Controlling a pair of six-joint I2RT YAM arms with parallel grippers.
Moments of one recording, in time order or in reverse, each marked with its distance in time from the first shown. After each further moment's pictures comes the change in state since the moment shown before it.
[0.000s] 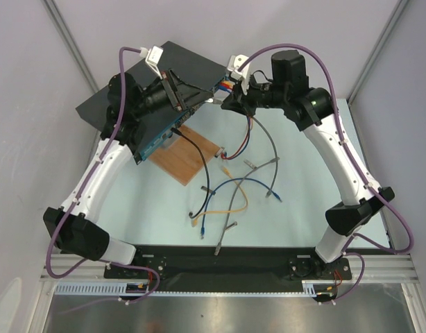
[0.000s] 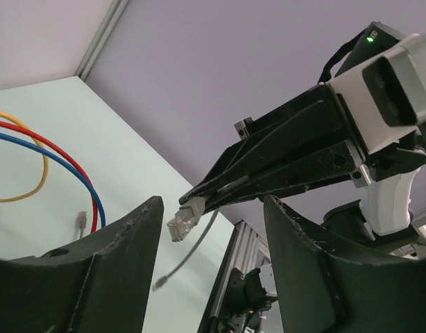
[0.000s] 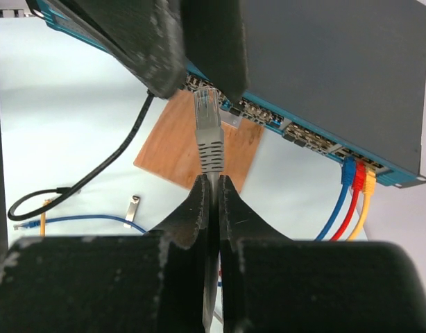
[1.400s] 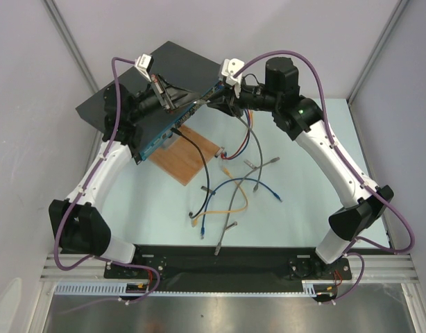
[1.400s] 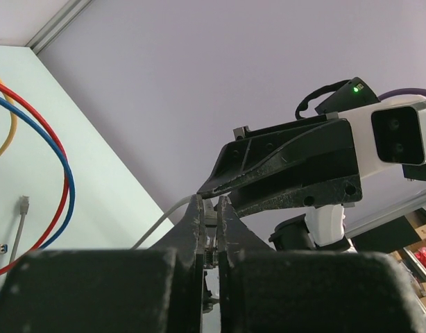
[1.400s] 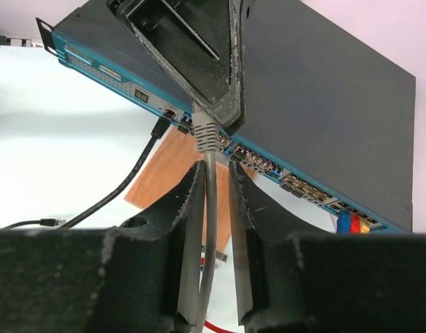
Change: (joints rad) left arm 0.109 0.028 -0.171 0.327 0.106 -0.399; right arm 0.040 -0.045 -0.205 0.373 -0.065 0.058
